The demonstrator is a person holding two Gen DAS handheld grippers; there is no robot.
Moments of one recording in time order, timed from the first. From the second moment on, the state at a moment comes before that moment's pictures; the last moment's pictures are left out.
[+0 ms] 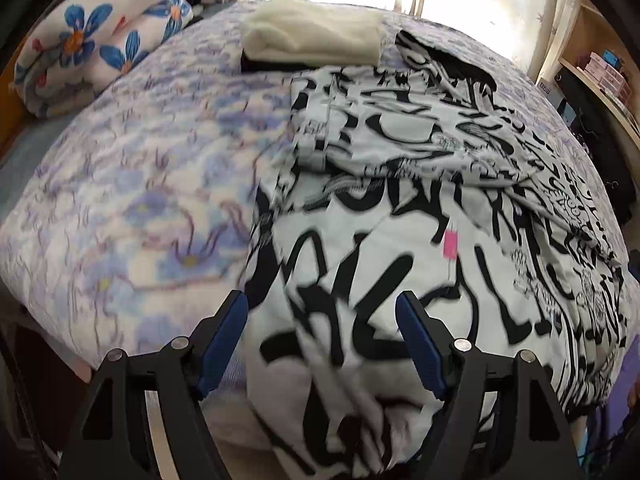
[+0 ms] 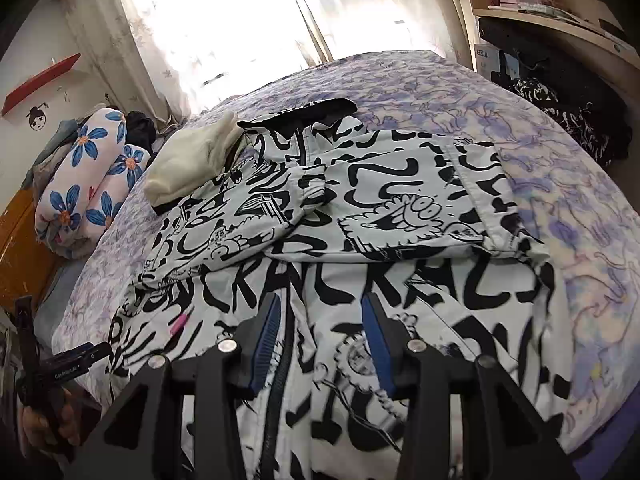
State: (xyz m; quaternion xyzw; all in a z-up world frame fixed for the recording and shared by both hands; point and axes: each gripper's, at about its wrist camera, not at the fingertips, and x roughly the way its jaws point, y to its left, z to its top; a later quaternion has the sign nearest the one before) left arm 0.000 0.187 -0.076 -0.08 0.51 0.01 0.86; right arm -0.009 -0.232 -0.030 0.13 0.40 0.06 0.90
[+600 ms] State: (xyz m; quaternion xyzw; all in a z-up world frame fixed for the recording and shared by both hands) left arm -0.051 0.194 -0.125 -0.14 0.58 -0.07 0.80; right arm -0.091 -0.335 -0.077 0.19 0.50 0.00 0.85
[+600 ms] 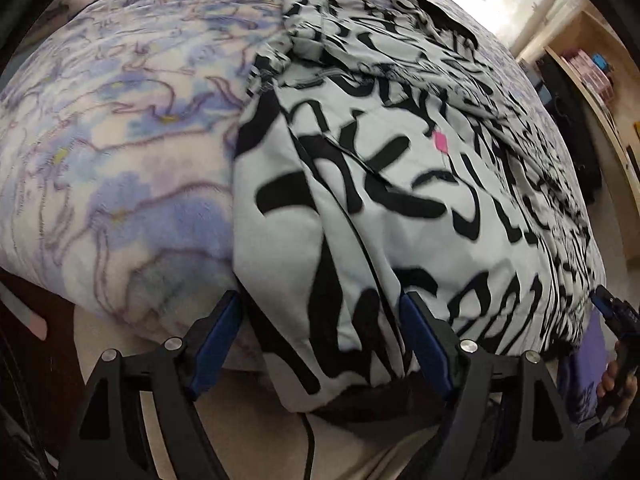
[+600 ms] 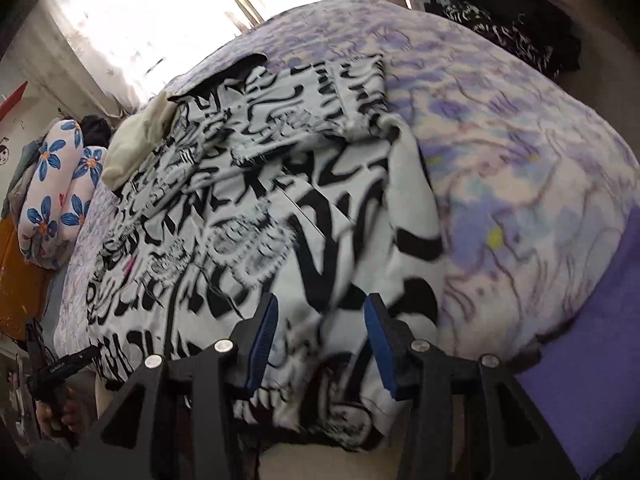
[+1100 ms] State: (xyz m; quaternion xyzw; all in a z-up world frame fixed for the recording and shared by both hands) left arm -0.047 0.193 -0.151 -0.16 0.59 -0.14 0.78; right arm -0.131 -0.339 -0.094 0.15 0.54 0.03 0.82
